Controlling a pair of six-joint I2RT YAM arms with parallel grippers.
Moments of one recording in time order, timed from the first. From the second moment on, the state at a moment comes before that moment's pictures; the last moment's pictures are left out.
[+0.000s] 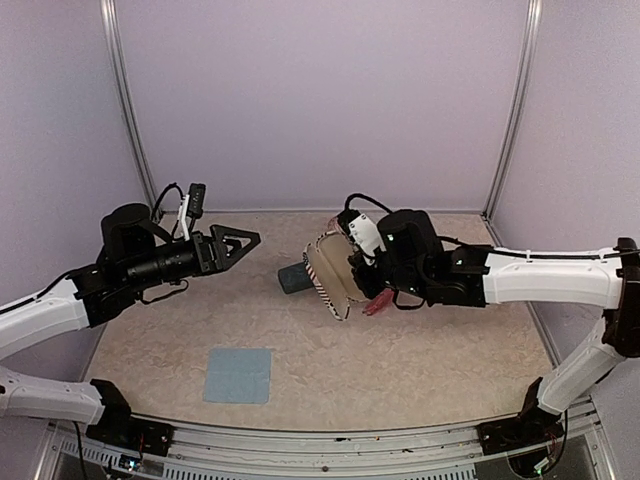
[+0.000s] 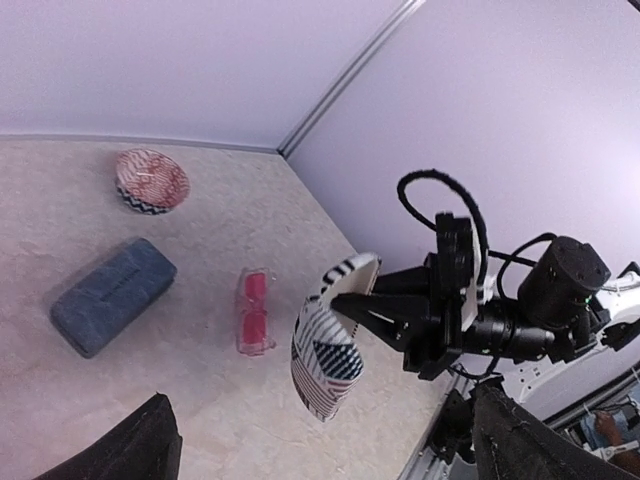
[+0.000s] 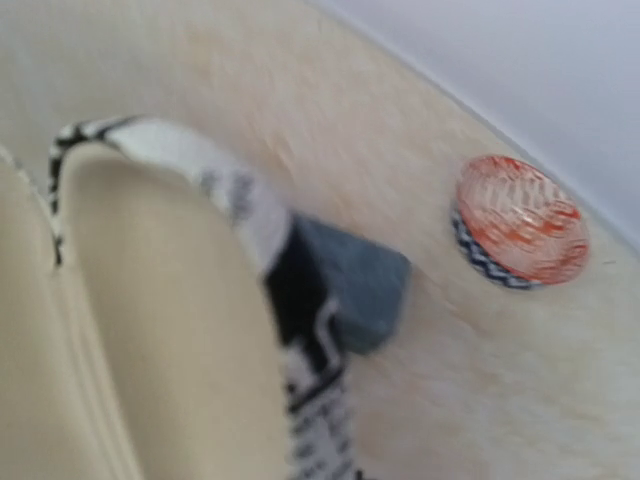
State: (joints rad) left arm -0.66 1.00 0.74 0.14 0.31 -0.63; right arm 1.00 1.50 1.09 -0.08 0.38 -0.05
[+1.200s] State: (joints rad) left arm -0.43 0.88 0.86 -0.39 -0.06 -0.31; right arm 1.12 2.20 1.59 -0.24 0.85 -0.80
